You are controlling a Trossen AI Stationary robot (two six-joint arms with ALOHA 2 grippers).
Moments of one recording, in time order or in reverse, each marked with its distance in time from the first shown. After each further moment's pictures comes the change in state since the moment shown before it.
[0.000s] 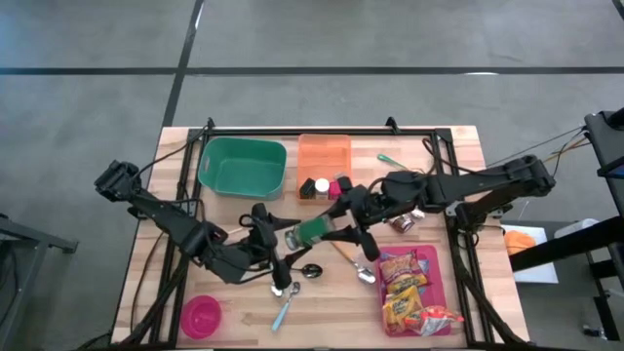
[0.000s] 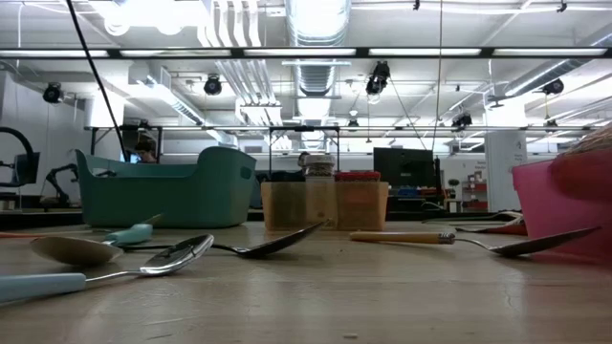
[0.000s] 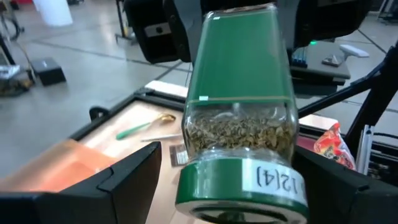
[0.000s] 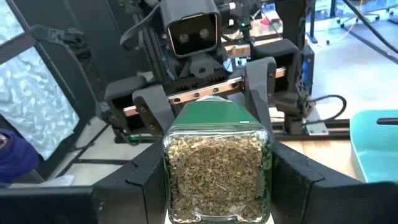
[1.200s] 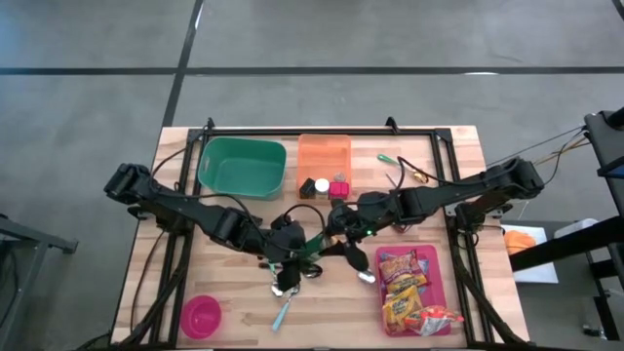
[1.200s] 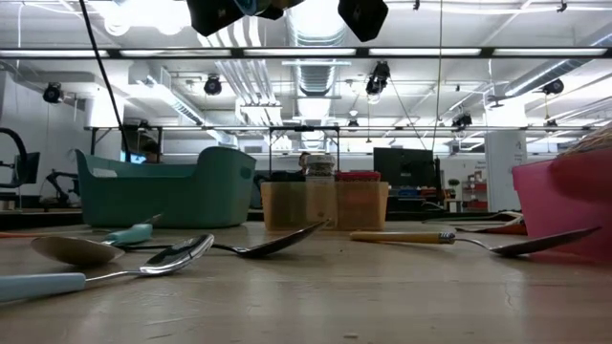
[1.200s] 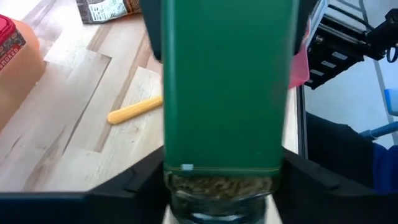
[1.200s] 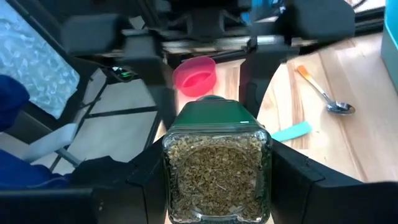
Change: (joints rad) left arm 0.200 0.090 0.002 -0.281 0.722 -0.255; right arm -0.010 0.103 -0.142 -0.025 -0.054 0.113
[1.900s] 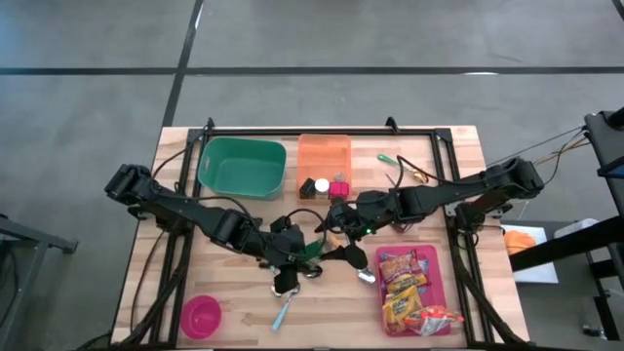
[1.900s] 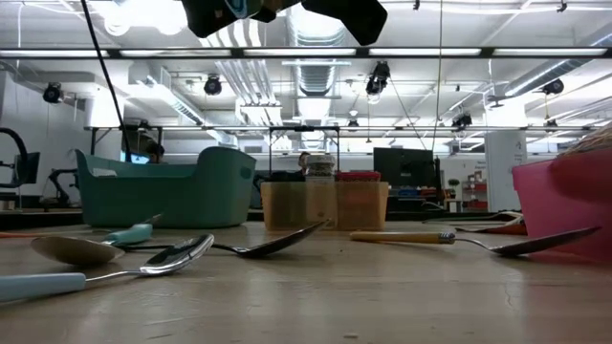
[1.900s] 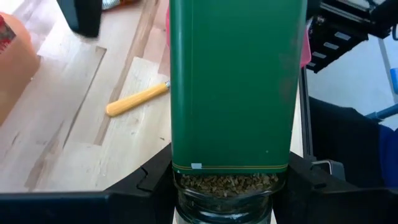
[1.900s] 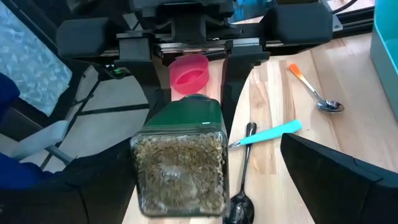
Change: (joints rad) left arm -0.011 0.007 -0.002 -0.029 0.017 0.039; right arm -0.007 0.000 0.000 -0.015 0.008 -0.021
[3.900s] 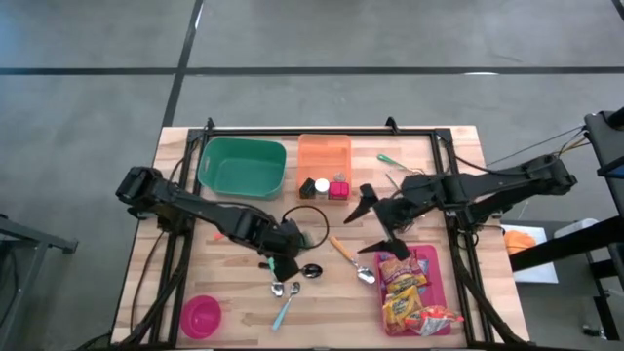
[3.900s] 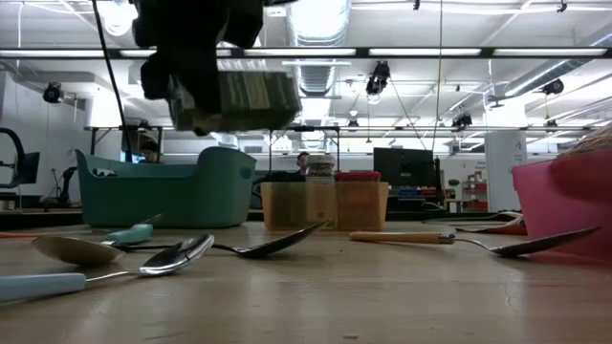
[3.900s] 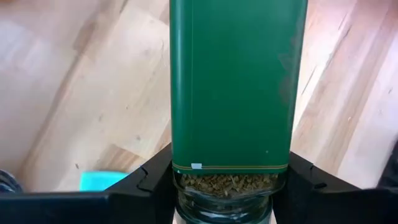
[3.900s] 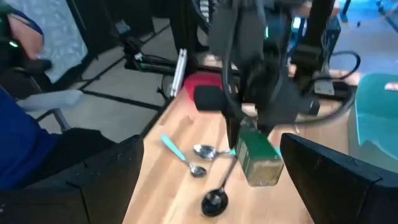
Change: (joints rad) left arm 0.076 0.094 -0.039 -0.280 0.108 -0.233; right arm -0.006 -0.338 -0.144 -0.096 -0.079 -0.308
